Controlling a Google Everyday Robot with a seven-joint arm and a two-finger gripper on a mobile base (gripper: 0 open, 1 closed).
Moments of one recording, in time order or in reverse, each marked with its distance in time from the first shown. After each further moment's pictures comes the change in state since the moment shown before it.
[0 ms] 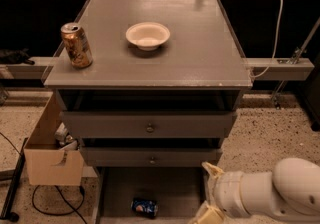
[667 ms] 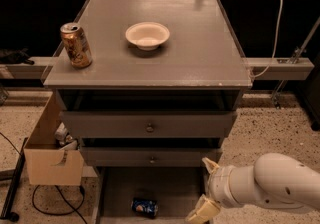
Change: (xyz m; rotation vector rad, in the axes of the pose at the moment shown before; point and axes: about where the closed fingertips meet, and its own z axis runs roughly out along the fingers) arm 0.035 -0.043 0.032 0.073 0.128 -0.081
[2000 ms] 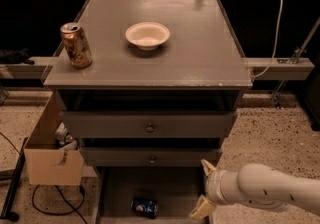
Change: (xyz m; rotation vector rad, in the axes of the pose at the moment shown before) arm 0.066 -0.045 0.079 0.082 0.066 -0.133
